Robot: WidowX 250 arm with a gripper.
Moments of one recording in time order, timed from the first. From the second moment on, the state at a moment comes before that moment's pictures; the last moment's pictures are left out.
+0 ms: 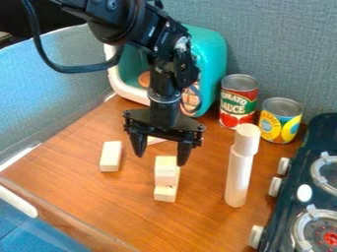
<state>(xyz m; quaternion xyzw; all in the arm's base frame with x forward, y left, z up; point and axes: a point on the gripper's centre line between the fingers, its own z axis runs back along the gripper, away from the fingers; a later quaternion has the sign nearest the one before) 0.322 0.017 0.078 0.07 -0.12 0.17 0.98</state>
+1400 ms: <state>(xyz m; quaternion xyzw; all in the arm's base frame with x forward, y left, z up) 0.332 0.121 0.040 0.08 0.03 0.36 0.93</state>
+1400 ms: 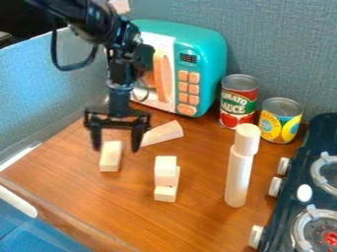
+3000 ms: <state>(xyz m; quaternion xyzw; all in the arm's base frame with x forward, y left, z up) 0.336 0.123 0.059 0.06 -0.04 0.37 0.93</state>
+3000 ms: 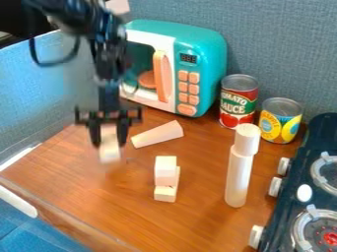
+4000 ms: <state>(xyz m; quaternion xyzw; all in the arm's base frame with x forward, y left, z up) 0.346 0.029 0.079 0.05 -0.04 0.24 0.97</state>
